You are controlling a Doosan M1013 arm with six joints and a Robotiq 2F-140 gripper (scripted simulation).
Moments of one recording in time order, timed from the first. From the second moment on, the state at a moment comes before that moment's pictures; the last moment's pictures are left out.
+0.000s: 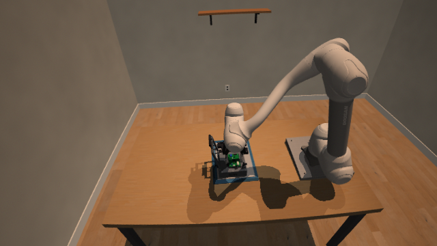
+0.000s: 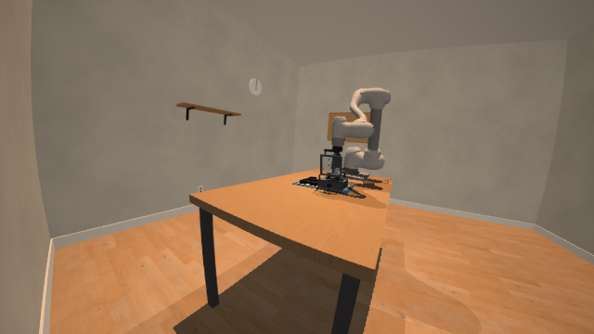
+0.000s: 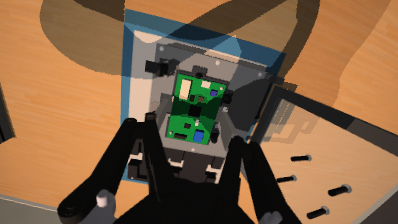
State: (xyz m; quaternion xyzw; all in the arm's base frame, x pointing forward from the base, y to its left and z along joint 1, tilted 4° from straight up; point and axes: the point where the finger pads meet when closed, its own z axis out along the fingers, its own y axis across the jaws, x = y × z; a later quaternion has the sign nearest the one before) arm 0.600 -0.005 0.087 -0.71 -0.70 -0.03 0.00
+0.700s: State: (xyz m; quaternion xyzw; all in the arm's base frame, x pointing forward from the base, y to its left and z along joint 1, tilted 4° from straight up) arm 0.598 -0.007 0.126 -0.71 -0.70 -0.03 0.00
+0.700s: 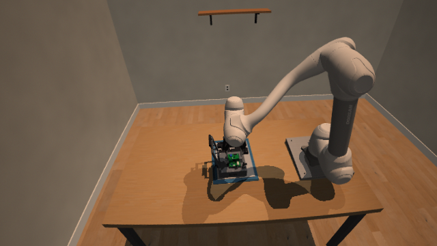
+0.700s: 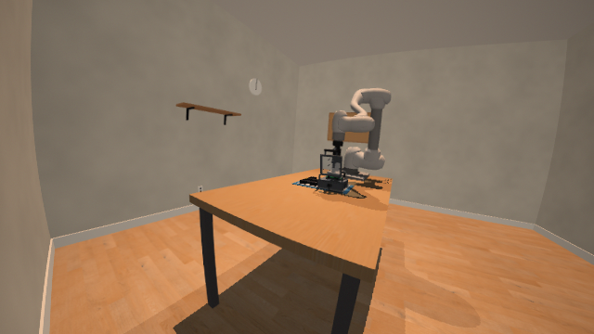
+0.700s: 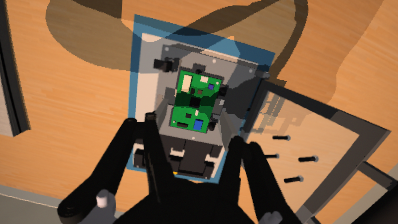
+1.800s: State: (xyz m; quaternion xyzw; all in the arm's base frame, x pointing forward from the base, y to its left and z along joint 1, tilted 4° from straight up) arm 0.591 -0.015 0.284 -0.71 -0.70 -0.03 0.00
